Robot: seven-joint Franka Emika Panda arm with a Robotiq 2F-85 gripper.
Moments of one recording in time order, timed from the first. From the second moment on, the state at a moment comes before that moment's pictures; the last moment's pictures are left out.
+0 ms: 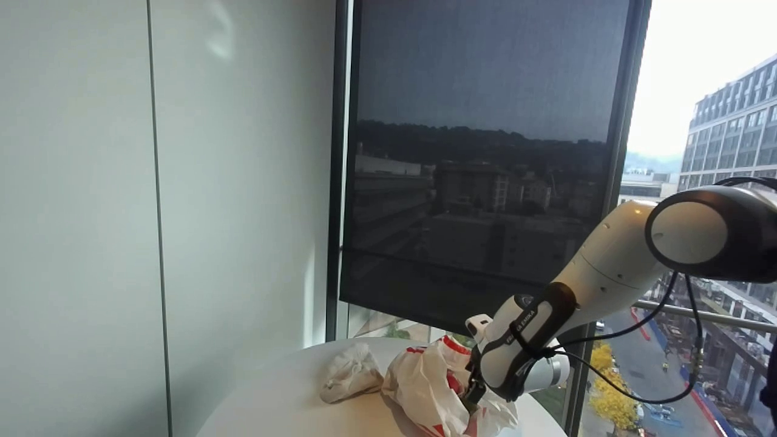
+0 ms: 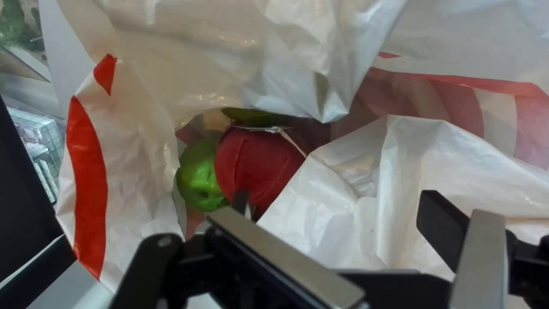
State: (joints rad) arm 0.04 0.53 0.03 -2.16 -0.03 3.22 -0.94
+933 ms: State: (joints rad) arm 0.06 0.82 -0.05 -1.82 -0.32 3.25 -0.79
